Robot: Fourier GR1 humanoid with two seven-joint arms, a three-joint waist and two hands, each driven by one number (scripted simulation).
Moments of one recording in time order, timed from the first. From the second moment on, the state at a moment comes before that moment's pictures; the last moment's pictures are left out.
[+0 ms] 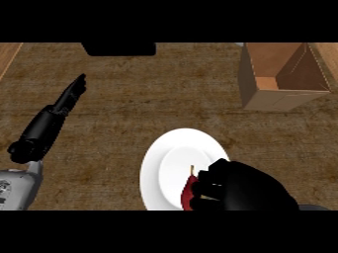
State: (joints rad) left arm -0.21 0.36 -0.09 -1.52 -0.03 -0.10 -0.09; right arm -0.29 -0.55 0.71 -1.95 0.78 0.04 -0.26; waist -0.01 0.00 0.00
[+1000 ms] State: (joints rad) left arm -0.25 0.32 -0.09 -1.53 -0.05 -0.13 -0.06; right arm -0.68 -0.56 0.12 -1.36 0.45 0.17 -0.22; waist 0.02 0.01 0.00
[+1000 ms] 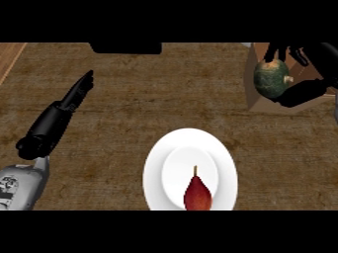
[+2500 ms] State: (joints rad) left arm -0.27 0.30 -0.08 -1.50 -0.07 -0.16 -0.09; right arm -1.05 -0.56 0.00 -0.35 0.41 0.47 -0.73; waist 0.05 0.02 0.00
